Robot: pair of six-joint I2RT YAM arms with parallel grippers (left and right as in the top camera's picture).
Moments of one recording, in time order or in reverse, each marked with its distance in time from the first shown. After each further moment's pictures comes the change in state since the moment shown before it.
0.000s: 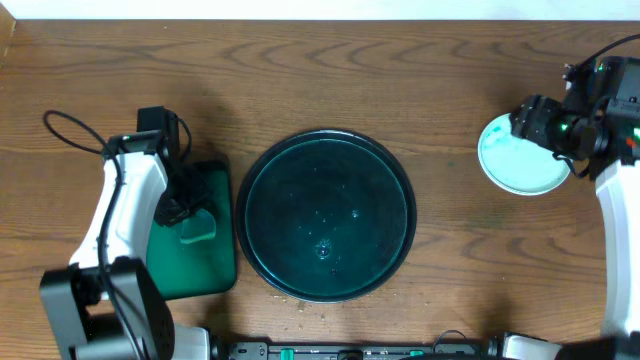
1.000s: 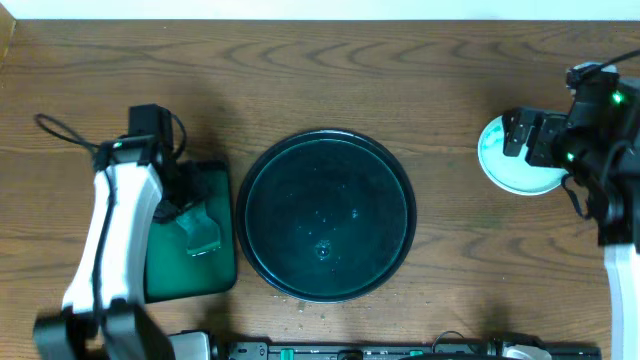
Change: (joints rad) left arm 0.000 -0.188 0.028 -0.003 0.057 0.113; right arm 0.084 -0.294 -0.001 -0.004 0.040 -0.163
